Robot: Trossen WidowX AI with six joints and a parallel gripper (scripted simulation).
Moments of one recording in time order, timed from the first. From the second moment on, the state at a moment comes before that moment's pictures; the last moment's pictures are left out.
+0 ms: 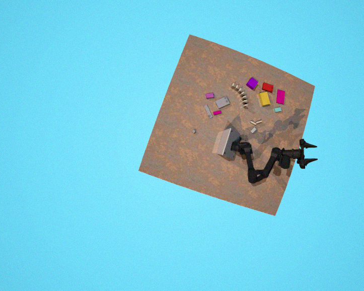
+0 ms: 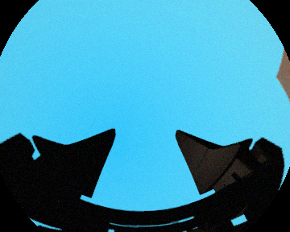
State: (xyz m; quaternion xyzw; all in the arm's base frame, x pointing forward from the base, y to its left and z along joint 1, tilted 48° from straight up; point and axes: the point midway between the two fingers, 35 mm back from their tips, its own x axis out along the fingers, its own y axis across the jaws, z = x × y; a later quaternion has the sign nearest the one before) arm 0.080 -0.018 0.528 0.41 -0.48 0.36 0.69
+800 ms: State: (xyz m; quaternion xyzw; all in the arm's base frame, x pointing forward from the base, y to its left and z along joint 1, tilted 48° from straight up) arm 0.230 -0.146 0.418 0.19 -0.30 -0.21 0.91
